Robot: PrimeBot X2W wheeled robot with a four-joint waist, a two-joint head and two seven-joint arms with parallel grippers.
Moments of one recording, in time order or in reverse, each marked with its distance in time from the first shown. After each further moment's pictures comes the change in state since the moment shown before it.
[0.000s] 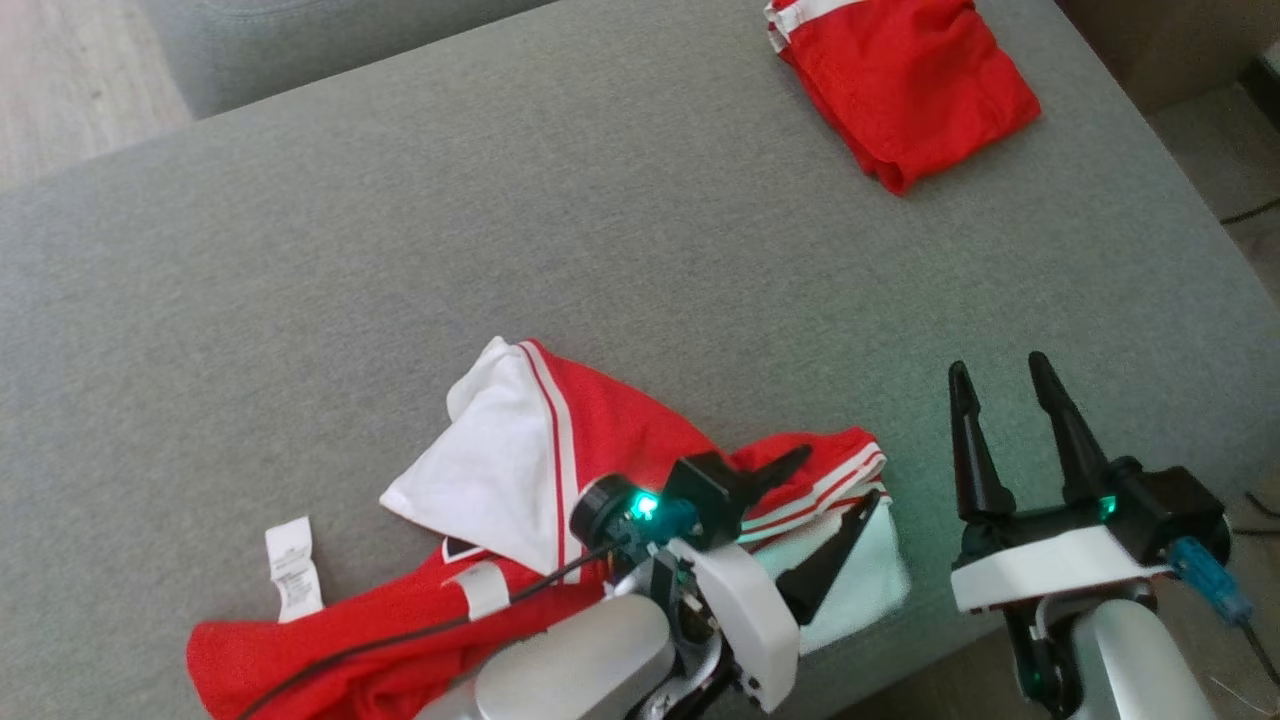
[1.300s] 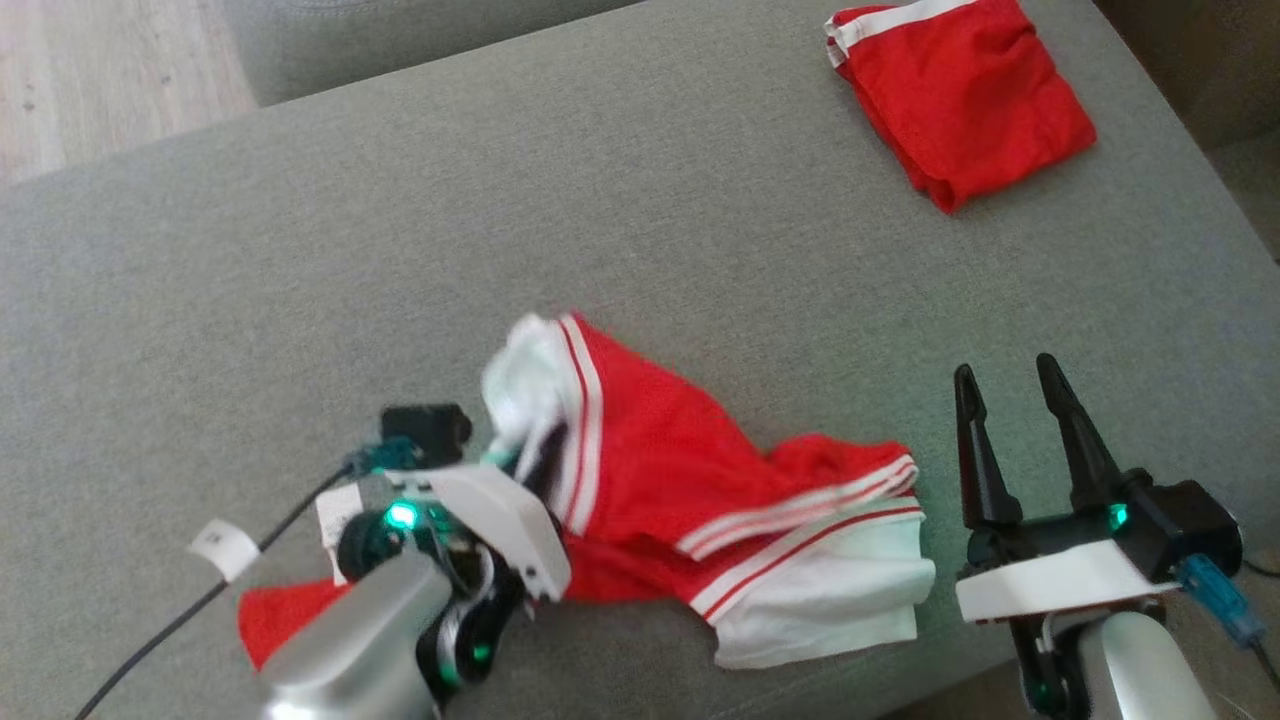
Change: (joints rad) left arm 0.103 0.216 0.270 0.029 -0.298 0.071 0.113; right arm 0.039 0.000 -0.002 -0.072 -0.018 0.000 0.000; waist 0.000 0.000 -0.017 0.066
